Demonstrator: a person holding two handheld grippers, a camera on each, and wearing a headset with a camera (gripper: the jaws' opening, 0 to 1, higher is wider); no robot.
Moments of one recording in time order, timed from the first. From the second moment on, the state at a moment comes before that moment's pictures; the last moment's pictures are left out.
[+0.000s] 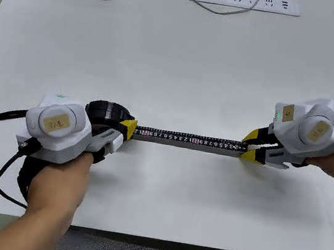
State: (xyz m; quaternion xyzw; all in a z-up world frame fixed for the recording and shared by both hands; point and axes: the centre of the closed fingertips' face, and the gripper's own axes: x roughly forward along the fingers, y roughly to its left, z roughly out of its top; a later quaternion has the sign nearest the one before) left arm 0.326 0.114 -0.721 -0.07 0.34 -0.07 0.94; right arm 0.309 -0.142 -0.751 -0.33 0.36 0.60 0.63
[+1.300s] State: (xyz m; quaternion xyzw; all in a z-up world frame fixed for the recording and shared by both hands) left arm 0.327 0.115 -0.721 -0.09 0.34 -0.08 0.93; right arm 0.311 -0.091 -0.743 -0.30 0.35 0.63 0.63
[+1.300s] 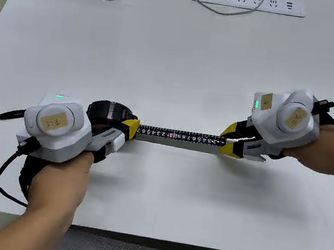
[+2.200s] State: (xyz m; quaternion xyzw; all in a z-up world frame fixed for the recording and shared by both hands) left arm 0.326 0.116 -0.721 -0.10 0.34 -0.08 0.93; right arm 0.309 -0.061 -0.742 -0.29 0.34 0.64 0.63
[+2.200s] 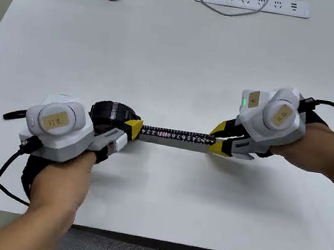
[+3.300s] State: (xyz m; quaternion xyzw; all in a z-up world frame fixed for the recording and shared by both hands) left arm 0.326 0.117 -0.720 -0.11 0.34 -0.08 0.93; right arm 0.313 -0.026 -0.744 -0.27 0.33 0.65 0.63
